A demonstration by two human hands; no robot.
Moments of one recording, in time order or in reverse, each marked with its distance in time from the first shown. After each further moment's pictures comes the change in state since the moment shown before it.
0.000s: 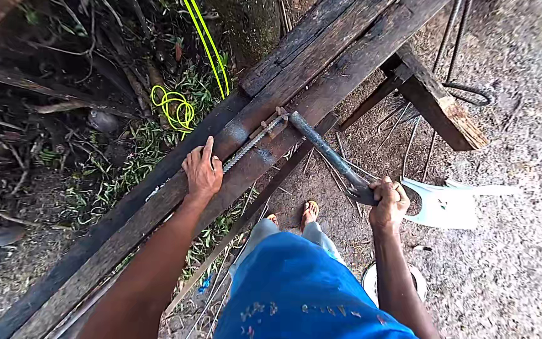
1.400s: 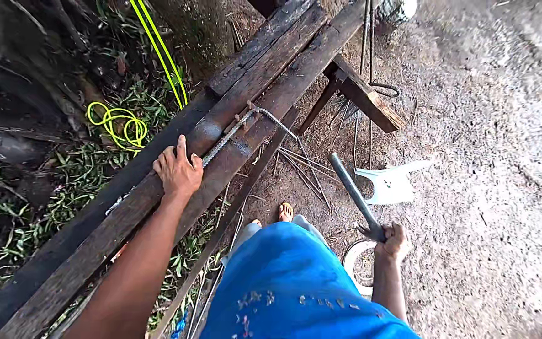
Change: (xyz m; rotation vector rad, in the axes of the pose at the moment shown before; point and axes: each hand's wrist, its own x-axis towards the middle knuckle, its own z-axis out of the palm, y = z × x) left_hand -0.003 0.002 -0.005 -0.061 -0.014 0.025; right_hand -0.127 -0.013 -0.149 -0.077 0.683 0.089
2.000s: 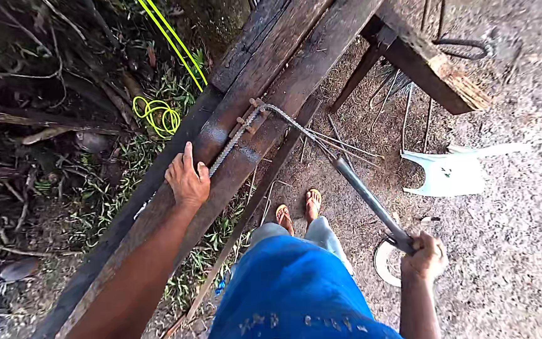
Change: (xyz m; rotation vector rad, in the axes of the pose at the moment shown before) left_hand 0.001 0.001 0.005 0.129 -0.036 -0.030; right_hand 0.025 0.027 0.008 -0.143 -0.050 0.070
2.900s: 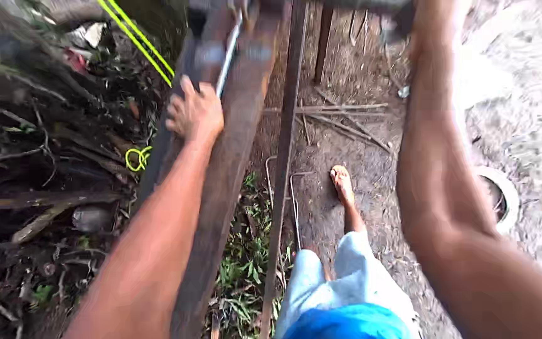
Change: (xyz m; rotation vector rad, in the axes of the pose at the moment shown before) left_hand -0.003 -0.001 -0.012 -0.114 -0.015 0.091; right_hand -0.087 -0.030 0.177 0.043 -0.192 -0.524
